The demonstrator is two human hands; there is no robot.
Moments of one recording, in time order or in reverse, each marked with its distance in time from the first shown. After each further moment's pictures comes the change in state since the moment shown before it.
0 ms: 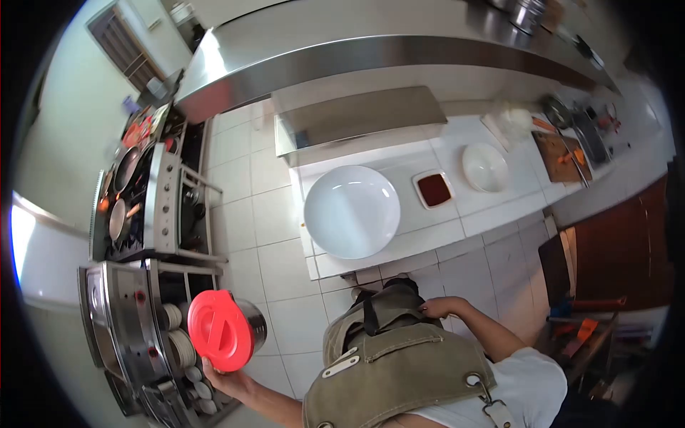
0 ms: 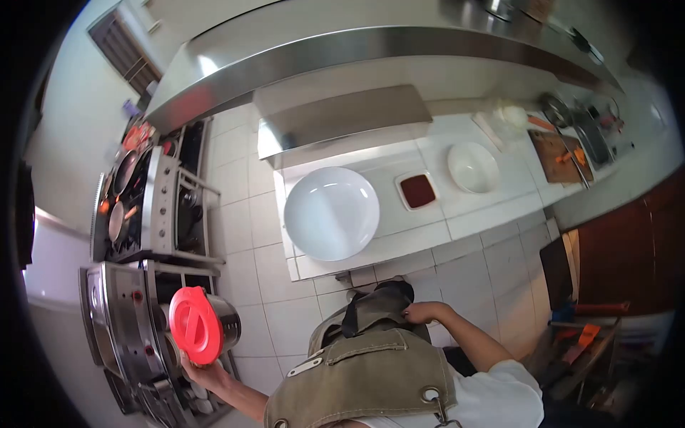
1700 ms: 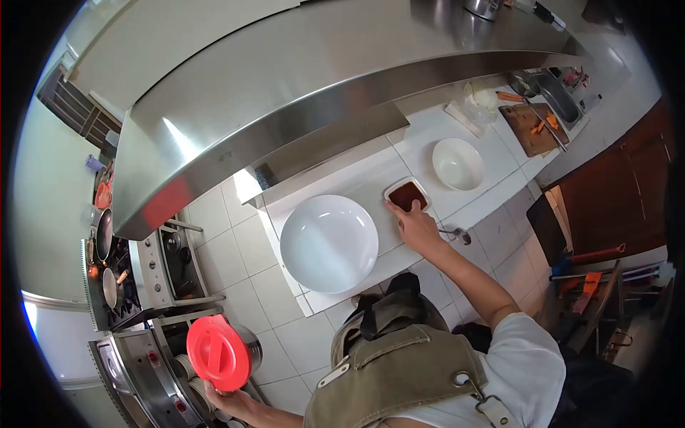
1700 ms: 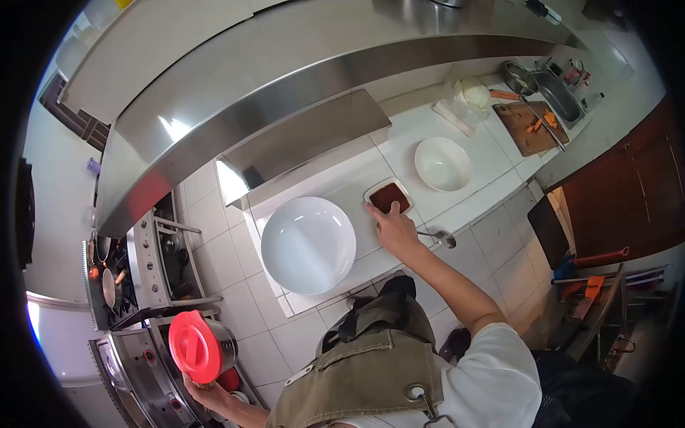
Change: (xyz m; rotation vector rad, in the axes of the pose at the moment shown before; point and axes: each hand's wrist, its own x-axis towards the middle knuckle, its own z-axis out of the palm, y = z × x) left_hand 0.059 -0.022 0.044 0.132 -0.131 -0.065; right_hand -0.008 -0.055 -0.166 -0.193 1.226 0.098
